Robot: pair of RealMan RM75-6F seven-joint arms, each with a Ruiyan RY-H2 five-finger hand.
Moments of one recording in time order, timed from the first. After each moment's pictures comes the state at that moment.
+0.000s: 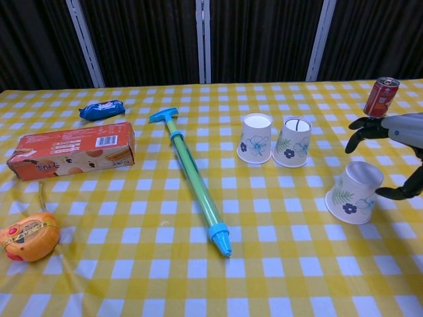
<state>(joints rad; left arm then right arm) -0.21 -1.22 0.15 -1.68 1.68 1.67 0.22 0.48 -1.33 0.14 -1.91 -0.94 1.13 -0.70</state>
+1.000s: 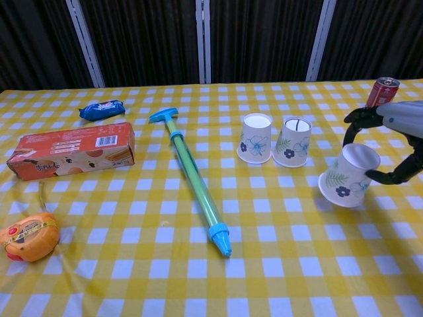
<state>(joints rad) -0.16 -1.21 0.09 -1.68 1.71 1.62 0.20 0.52 -1.35 0.13 -1.90 -0.98 1.19 -0.64</state>
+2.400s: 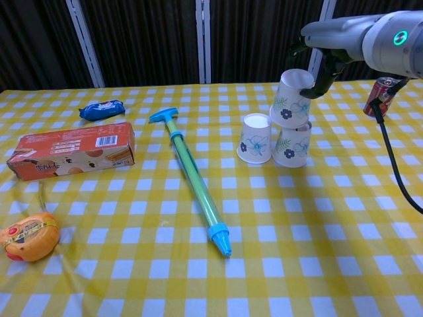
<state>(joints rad) -0.16 -1.17 0.00 -1.66 1.64 1.54 0.09 0.93 -1.40 0.33 -1.76 -0.55 1.14 -0.86</state>
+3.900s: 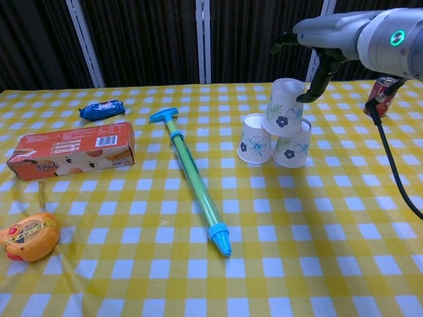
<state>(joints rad) -0.15 -1.16 -0.01 -1.66 1.63 1.52 0.08 0.98 -1.39 0.27 -1.81 -0.57 1.22 -0.84</state>
